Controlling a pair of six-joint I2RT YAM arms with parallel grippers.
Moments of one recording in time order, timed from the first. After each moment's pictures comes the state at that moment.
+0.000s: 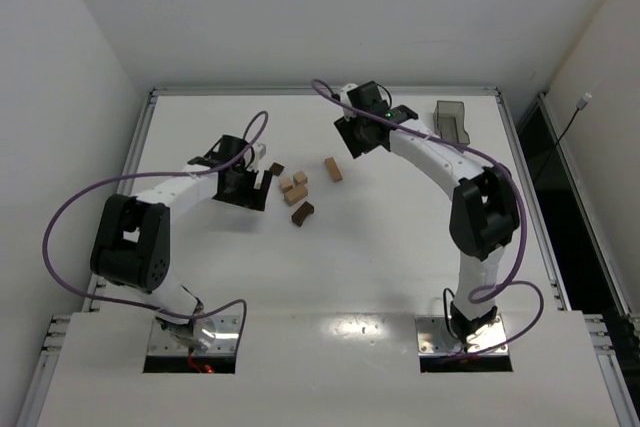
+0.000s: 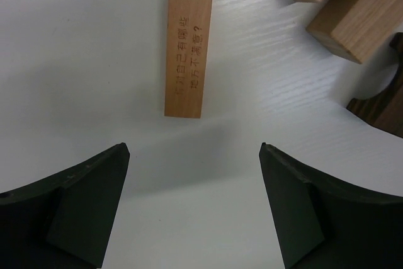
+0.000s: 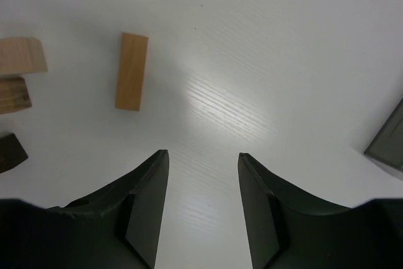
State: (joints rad) left arm -0.24 1.58 0.98 -0.48 0.05 -0.01; right arm 0.50 1.93 1.62 -0.57 0.15 -0.13
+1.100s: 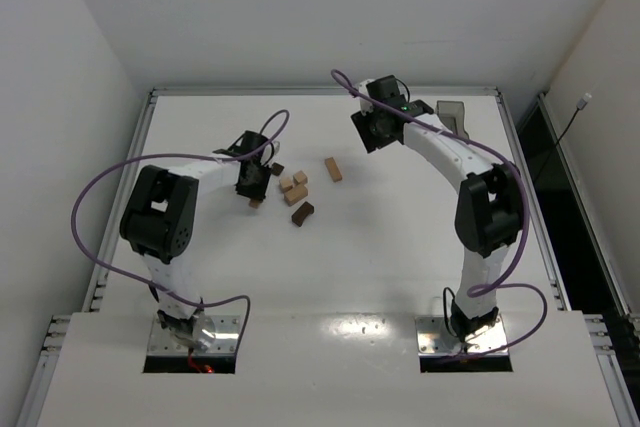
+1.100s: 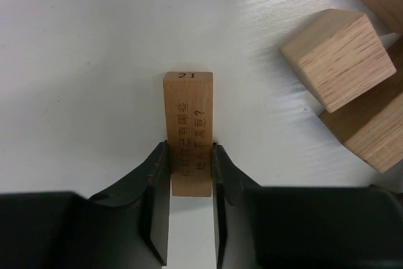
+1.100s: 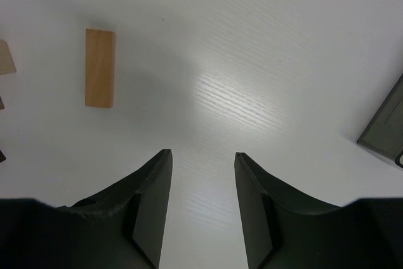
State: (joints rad) left arm -0.31 1.83 1.12 -0.39 -0.06 -0.03; right arm 0.39 1.93 1.61 -0.58 0.09 -0.13
